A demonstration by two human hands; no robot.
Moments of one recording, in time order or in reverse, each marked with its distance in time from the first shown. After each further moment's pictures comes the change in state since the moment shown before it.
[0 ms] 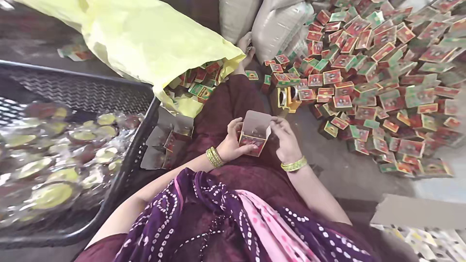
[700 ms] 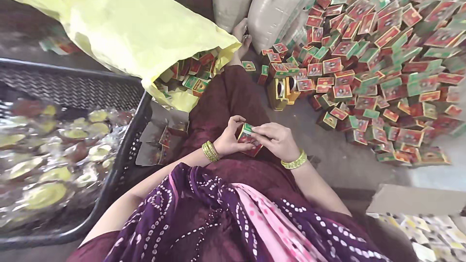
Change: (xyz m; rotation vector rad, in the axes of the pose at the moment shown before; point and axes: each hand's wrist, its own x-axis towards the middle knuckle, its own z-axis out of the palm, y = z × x) left_hand 0.006 -0.004 0.001 -0.067 -0.132 -0.064; right_hand -0.003 0.007 -0.020 -0.659 -0.386 -0.703
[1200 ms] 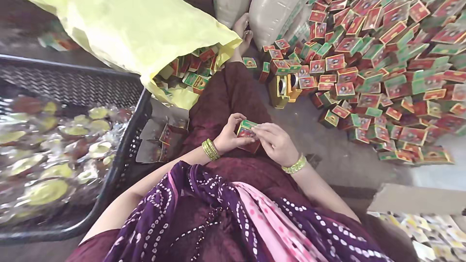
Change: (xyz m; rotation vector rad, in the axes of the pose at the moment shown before) left_hand -0.001 0.000 0.001 -0.061 0.052 -0.077; right_hand -0.016 -0.001 0.005 -0.228 -0.070 -0.076
